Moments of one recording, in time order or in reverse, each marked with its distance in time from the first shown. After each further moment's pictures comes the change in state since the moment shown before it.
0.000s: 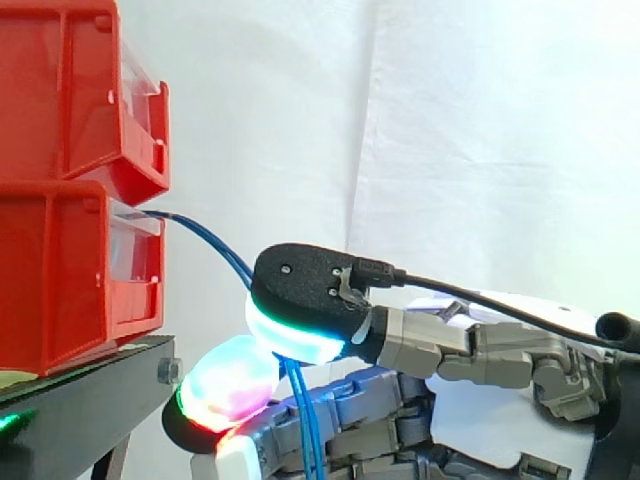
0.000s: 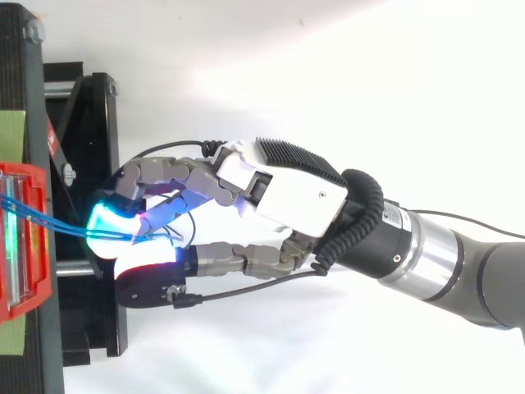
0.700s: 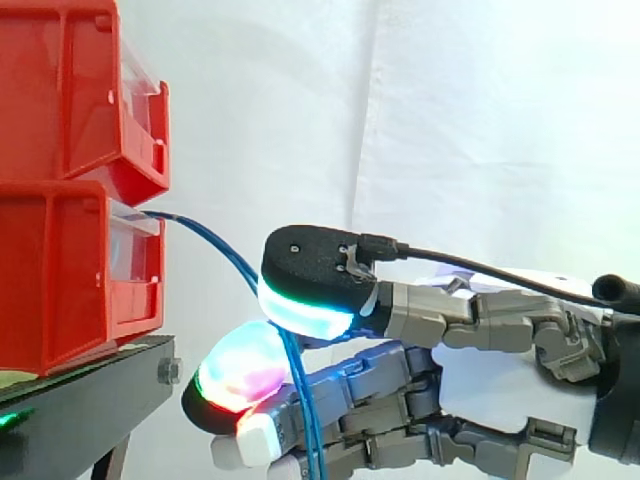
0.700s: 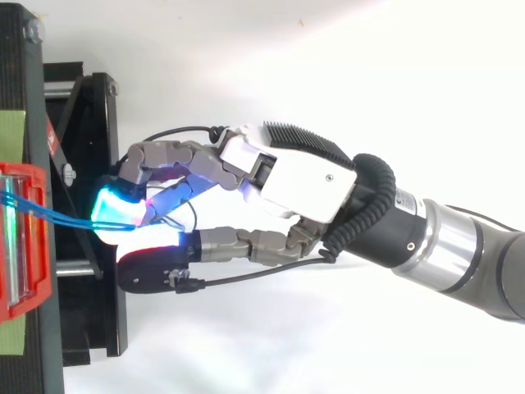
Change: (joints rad) arm -0.013 0.044 -0.001 -0.109 -0.008 0.018
